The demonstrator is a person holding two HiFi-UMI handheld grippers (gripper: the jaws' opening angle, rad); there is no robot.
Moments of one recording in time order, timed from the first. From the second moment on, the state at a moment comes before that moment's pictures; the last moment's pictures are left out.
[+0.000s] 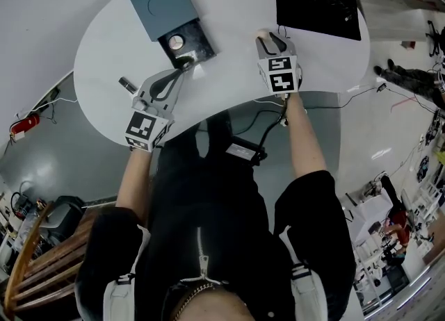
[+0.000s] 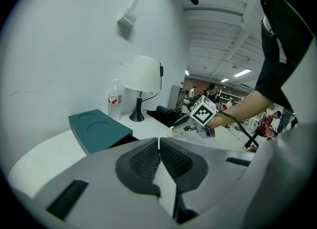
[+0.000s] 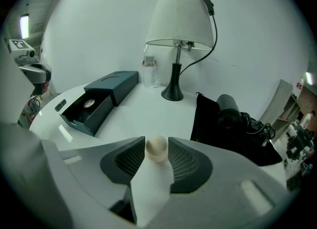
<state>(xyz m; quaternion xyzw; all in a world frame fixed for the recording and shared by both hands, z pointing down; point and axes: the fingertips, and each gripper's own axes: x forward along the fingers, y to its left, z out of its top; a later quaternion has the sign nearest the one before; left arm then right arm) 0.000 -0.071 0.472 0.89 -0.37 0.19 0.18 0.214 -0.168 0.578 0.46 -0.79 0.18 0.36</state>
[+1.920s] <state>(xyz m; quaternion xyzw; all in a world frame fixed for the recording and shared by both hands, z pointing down) -0.092 -0.015 0.463 0.84 -0.47 0.15 0.20 0.052 -0.141 0.511 0.33 -0.87 0.13 0.33</state>
